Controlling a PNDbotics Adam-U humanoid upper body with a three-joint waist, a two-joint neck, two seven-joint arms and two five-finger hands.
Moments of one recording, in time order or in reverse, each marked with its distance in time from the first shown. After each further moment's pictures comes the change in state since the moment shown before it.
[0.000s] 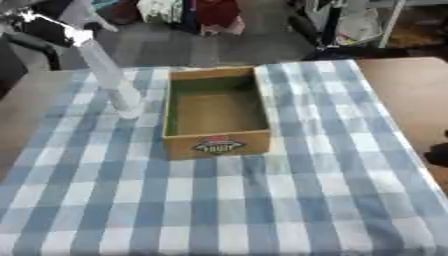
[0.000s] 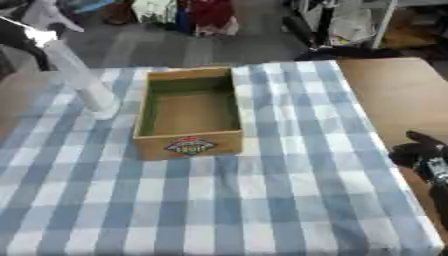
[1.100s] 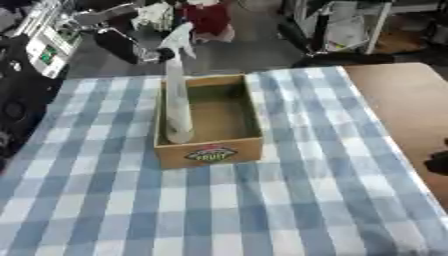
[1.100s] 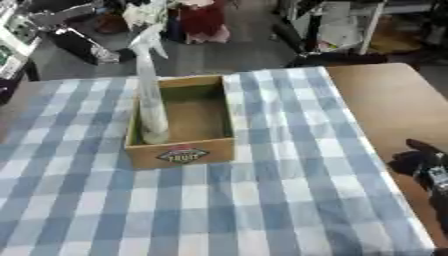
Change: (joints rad) left arm -0.014 -0.132 -0.119 -0.057 -0.093 -0.055 0.168; right arm -0.009 0.000 0.010 0.000 -0.005 0.001 0.008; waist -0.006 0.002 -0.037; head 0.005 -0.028
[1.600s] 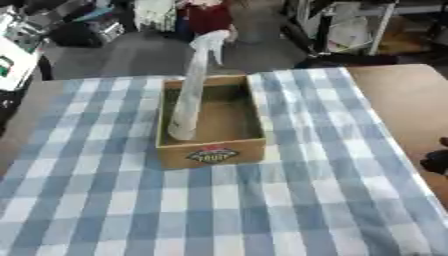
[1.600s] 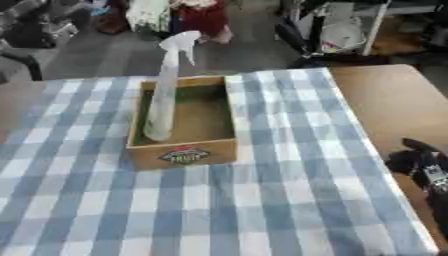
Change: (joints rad) left arm 0.299 0.185 0.109 -0.354 0.407 0.113 0.057; right arm 0.000 0.000 -0.008 0.000 0.000 0.000 -0.004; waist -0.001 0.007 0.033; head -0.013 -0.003
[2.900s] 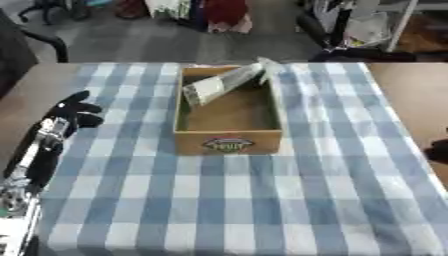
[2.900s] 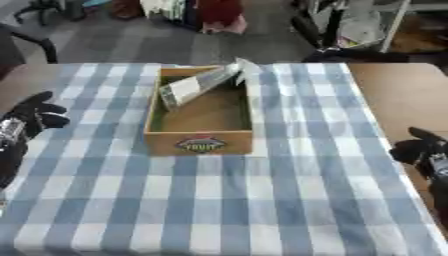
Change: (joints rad) left arm 0.643 -0.589 0.318 -0.353 0.084 0.378 -0.006; right arm 0.002 0.015 -0.017 0.000 0.000 -0.001 -0.018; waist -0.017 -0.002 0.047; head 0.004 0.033
